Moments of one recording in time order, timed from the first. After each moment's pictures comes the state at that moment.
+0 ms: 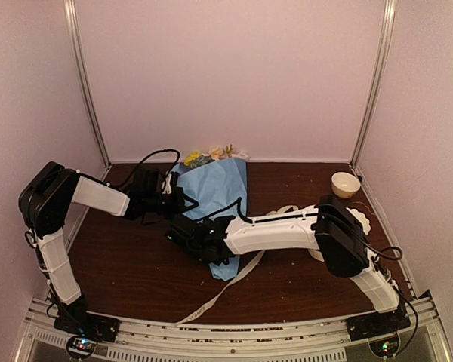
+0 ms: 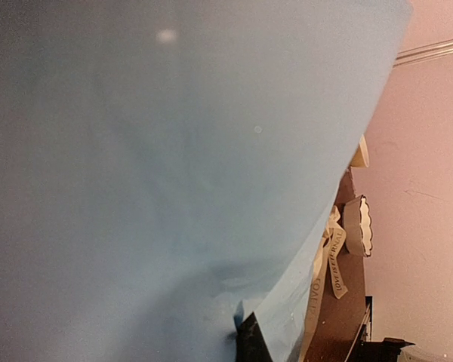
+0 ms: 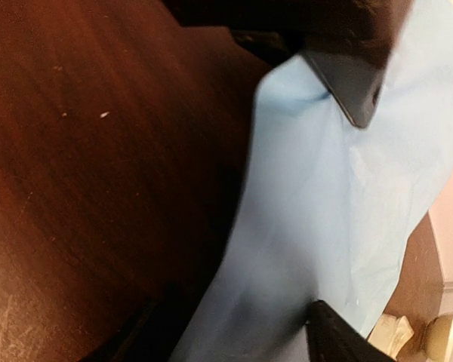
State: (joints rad) left arm -0.47 1.88 0.97 0.37 0.51 -0.80; right arm 1.20 2.36 1.88 -0.52 0.71 0.00
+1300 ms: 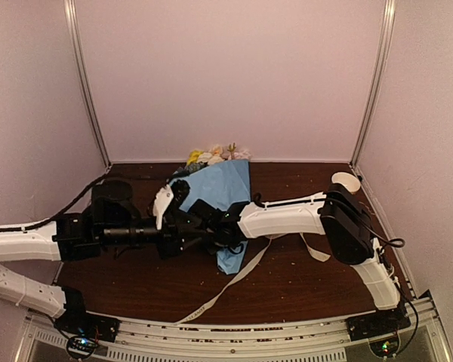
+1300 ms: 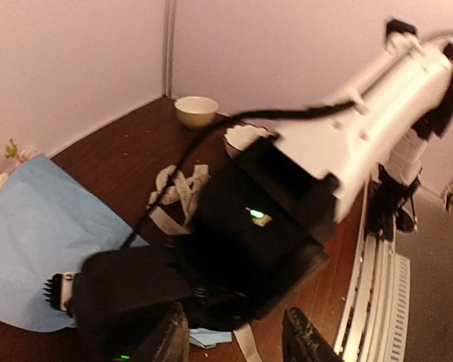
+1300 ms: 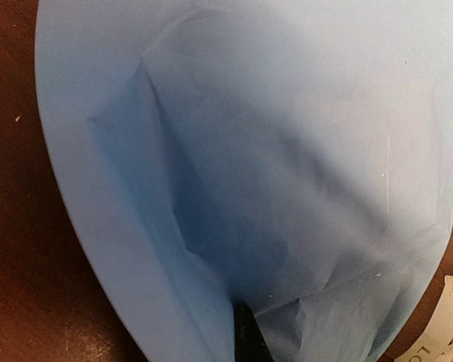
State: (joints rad) left arm -0.98 1.05 0.73 0.05 0.16 -0.13; right arm 1.08 2.32 1.80 -0.54 0.50 0.28
